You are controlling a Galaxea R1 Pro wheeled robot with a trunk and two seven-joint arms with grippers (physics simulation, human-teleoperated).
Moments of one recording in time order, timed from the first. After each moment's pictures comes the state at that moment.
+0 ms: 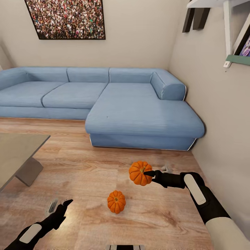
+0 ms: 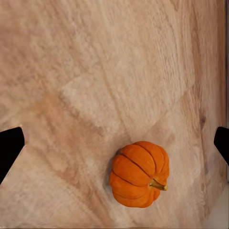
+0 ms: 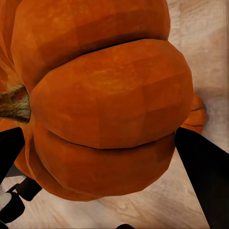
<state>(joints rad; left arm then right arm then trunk) -0.48 0.25 0.09 -0.38 1.15 0.37 -0.30 -0.60 -0.14 0.03 -1.06 -0.82 1.05 0.26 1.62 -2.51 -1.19</state>
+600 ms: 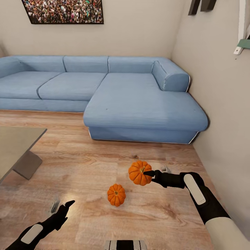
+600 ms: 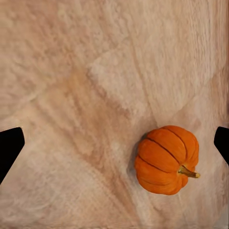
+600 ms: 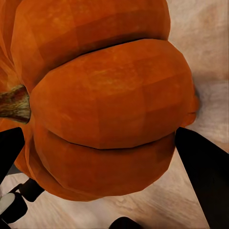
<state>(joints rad) -0.48 0.25 0.04 -0.37 1.15 0.38 -0.31 -0.60 -0.14 0.03 -1.06 -0.82 1.05 0.26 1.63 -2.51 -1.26</state>
